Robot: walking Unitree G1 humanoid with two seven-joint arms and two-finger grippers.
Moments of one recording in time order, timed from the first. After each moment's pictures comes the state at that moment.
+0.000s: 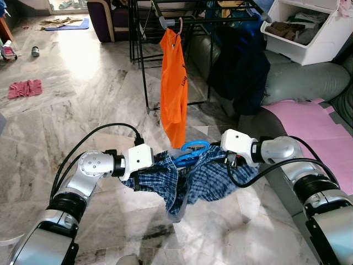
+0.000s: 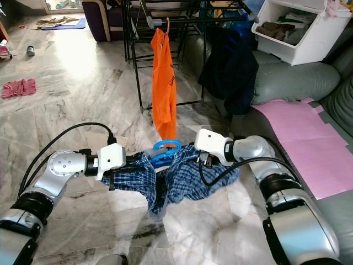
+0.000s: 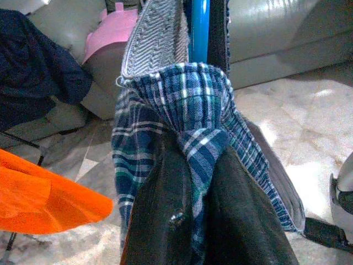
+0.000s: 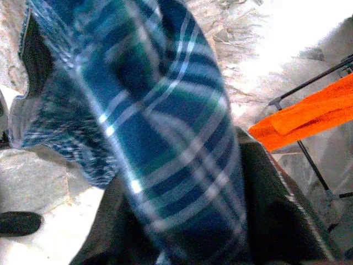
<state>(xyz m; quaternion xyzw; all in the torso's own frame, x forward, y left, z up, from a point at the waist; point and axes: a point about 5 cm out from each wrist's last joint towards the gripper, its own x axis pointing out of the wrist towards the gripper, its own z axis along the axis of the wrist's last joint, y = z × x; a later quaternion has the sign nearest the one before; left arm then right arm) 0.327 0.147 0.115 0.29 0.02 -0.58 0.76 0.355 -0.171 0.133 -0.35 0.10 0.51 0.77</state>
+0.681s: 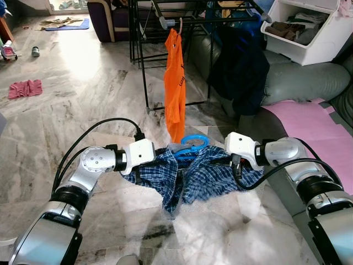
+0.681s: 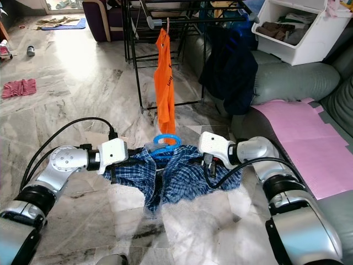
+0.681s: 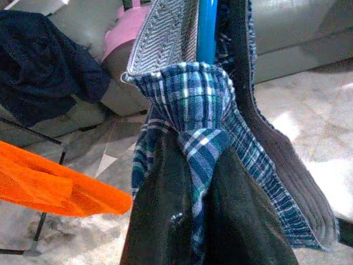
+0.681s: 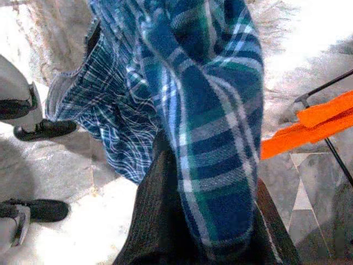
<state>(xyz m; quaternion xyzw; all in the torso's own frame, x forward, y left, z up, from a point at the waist) 0.338 0.144 0.121 0.32 0.01 -0.55 0.77 0.350 -0.178 0.132 -0.34 0.13 0.54 0.75</state>
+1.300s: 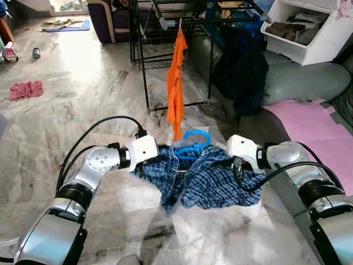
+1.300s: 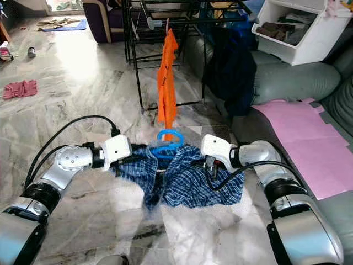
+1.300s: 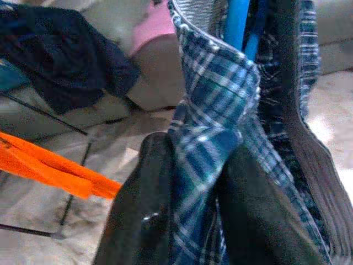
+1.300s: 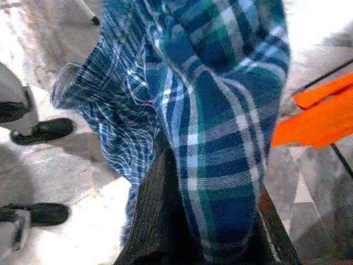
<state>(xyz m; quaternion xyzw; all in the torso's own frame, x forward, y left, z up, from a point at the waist) 0.345 0.141 0.121 0.32 -0.01 -0.50 0.80 0.348 -0.182 0.125 -0.33 0.13 0.52 0.77</state>
